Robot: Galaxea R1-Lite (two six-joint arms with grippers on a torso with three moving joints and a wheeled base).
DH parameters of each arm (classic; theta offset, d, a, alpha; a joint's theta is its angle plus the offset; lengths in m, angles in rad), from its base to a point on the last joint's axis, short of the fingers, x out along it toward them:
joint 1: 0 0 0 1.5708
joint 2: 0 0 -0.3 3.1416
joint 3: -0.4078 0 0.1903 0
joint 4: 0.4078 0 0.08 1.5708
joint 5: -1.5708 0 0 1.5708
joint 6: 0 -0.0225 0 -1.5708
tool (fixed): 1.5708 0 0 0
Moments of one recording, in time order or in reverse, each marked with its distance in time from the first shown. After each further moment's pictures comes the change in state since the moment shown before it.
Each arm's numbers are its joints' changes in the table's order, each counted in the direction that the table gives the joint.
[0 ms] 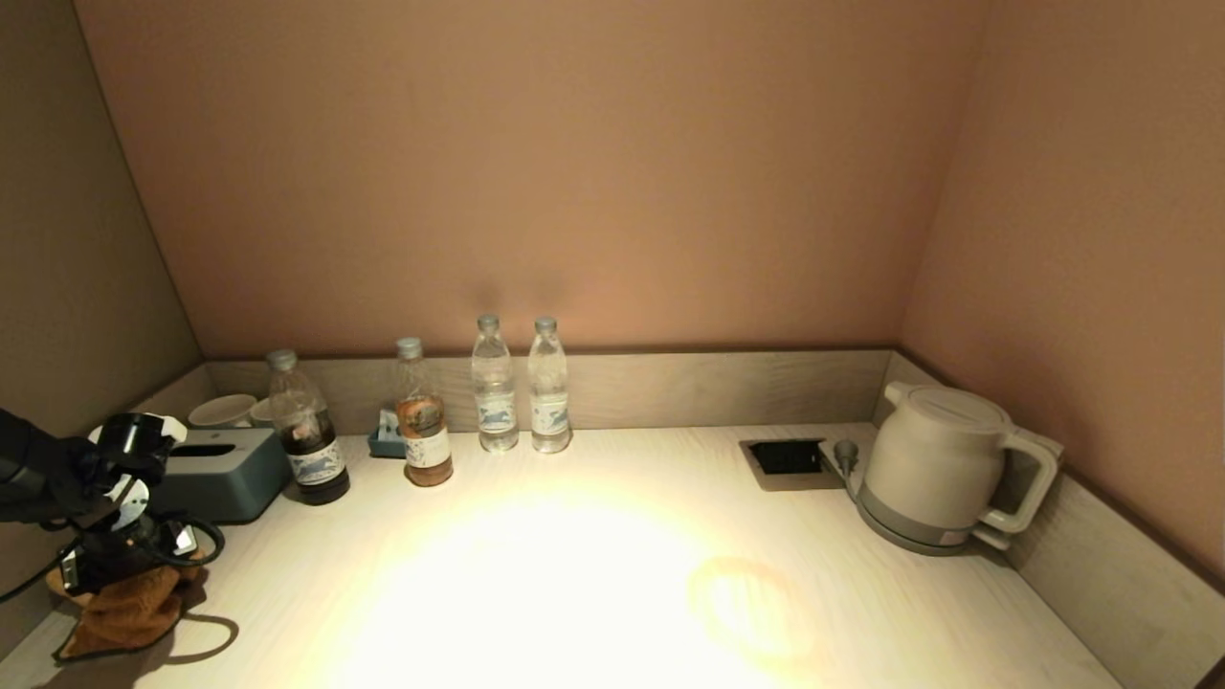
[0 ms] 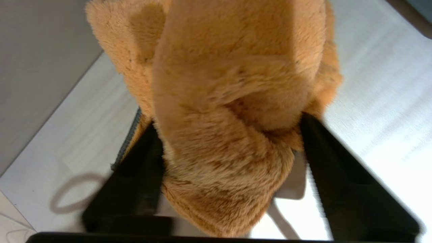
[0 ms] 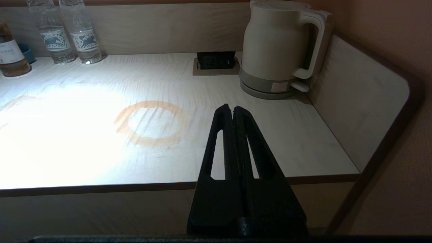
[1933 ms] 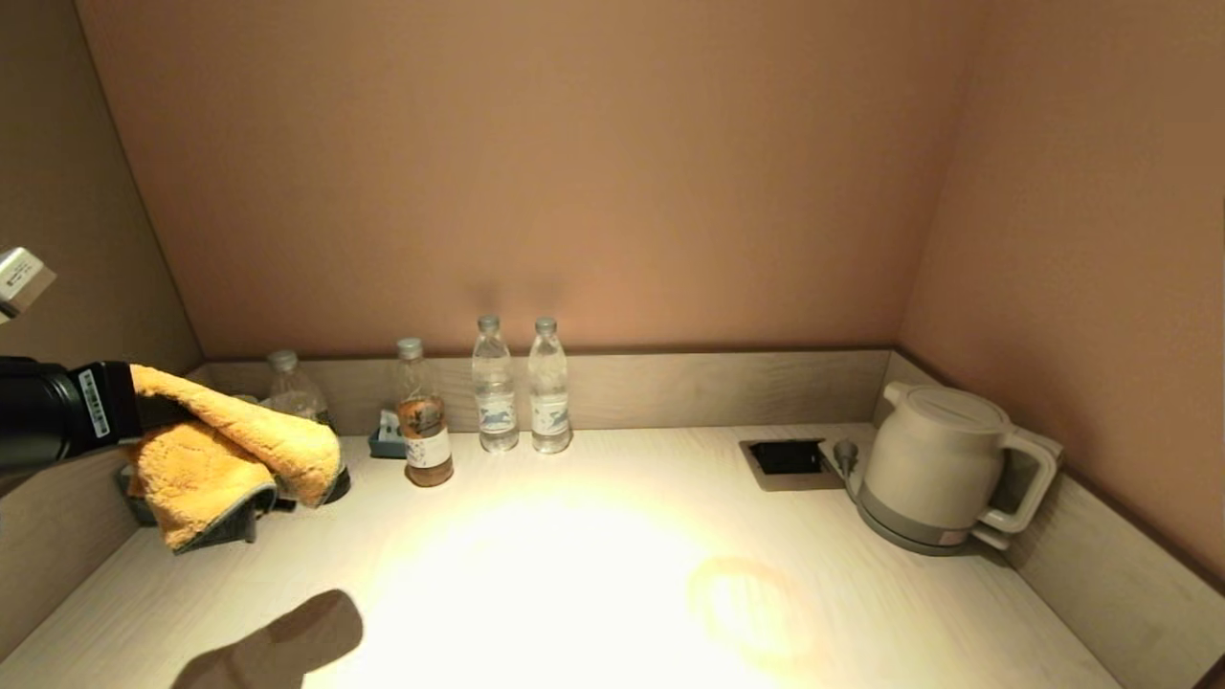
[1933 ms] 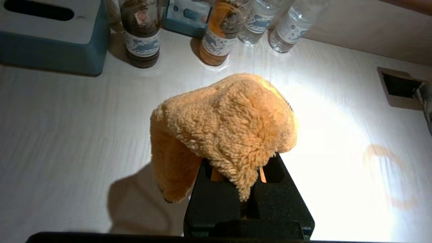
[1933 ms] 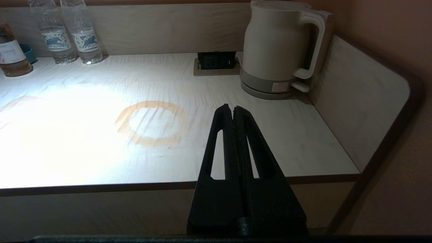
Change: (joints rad) left arm -0.295 0.864 0.213 0.026 -0.498 -0.123; right arm 0.000 0.000 0.000 -0.001 0.000 0.000
